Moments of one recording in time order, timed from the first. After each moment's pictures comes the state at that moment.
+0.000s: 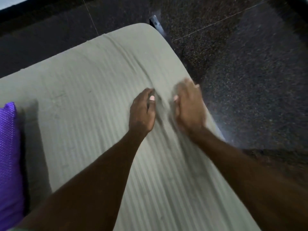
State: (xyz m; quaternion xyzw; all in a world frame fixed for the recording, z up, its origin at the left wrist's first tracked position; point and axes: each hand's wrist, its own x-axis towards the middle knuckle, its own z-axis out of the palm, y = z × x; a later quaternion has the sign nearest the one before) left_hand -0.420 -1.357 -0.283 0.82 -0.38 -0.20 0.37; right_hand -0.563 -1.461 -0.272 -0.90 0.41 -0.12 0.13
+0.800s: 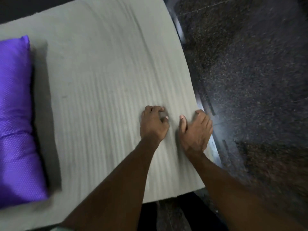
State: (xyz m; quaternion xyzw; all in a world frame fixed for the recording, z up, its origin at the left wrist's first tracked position) left_hand -0.668 -1.242 -0.250 0.90 -0.24 -0.24 0.27; right_hand -0.791 -1.311 -0.272 -0.78 0.60 -0.10 0.15
